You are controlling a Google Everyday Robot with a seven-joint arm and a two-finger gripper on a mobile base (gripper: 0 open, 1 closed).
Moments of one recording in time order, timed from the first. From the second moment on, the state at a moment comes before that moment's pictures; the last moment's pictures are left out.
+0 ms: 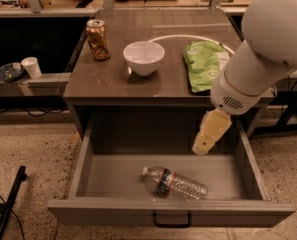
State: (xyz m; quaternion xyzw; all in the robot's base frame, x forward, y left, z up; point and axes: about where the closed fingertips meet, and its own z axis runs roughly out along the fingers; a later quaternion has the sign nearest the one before) arm 0.473 -0.150 0.846 -0.53 0.83 0.03 0.15
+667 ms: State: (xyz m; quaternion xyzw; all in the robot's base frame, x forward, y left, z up) arm 0.480 -0.104 0.764 -0.53 0.84 0.05 0.14
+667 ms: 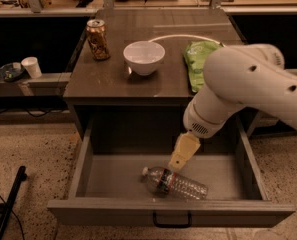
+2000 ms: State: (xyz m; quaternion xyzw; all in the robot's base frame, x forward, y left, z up) arm 0.439 -0.065 0.629 -0.58 0.81 0.08 0.07
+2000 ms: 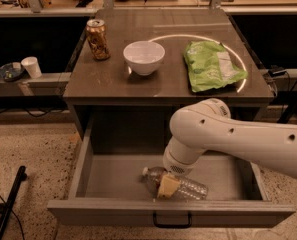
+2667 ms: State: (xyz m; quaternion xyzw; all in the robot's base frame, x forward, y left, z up) arm 0.446 -0.055 0.619 -0.58 0.81 0.08 0.09
